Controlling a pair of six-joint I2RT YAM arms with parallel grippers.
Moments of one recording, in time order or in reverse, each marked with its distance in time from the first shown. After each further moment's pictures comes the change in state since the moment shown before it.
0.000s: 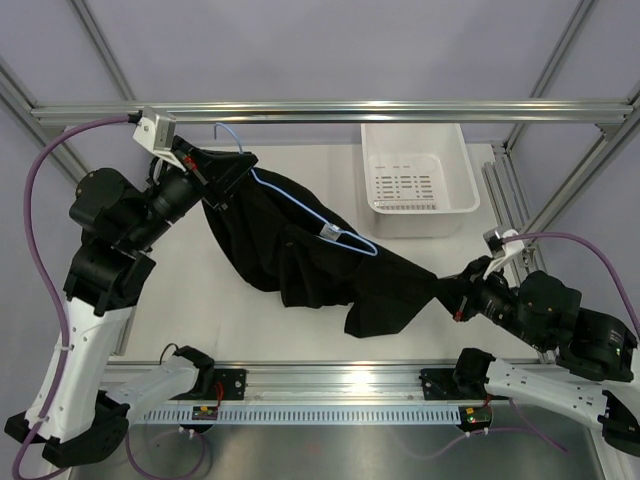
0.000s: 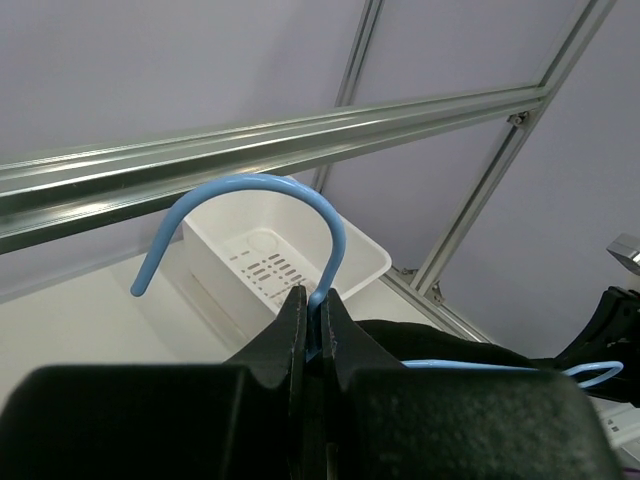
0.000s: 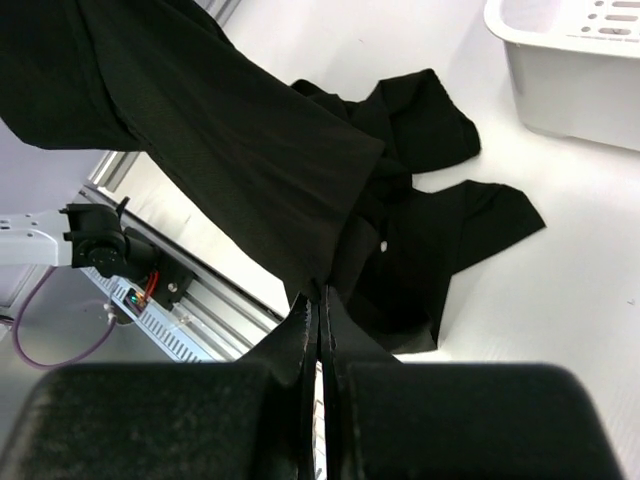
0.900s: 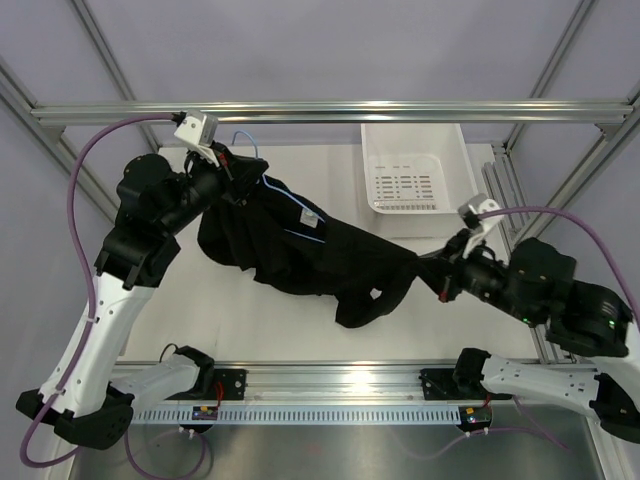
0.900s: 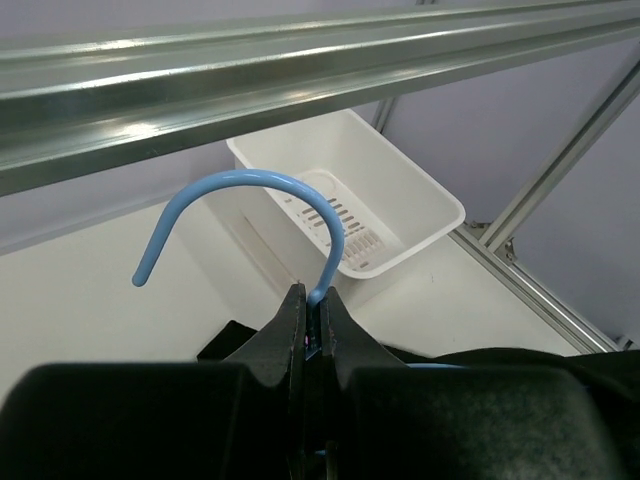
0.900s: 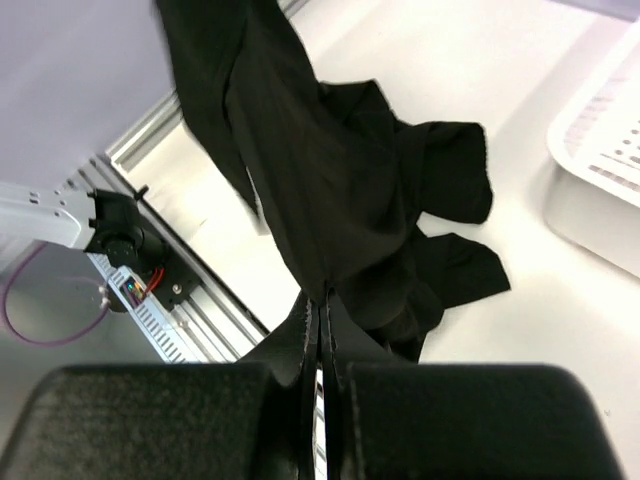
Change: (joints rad) left arm 0.013 0.066 -0.087 -0.014 -0.062 0.096; right arm -0.003 0.291 0.232 0.105 -0.129 -0.223
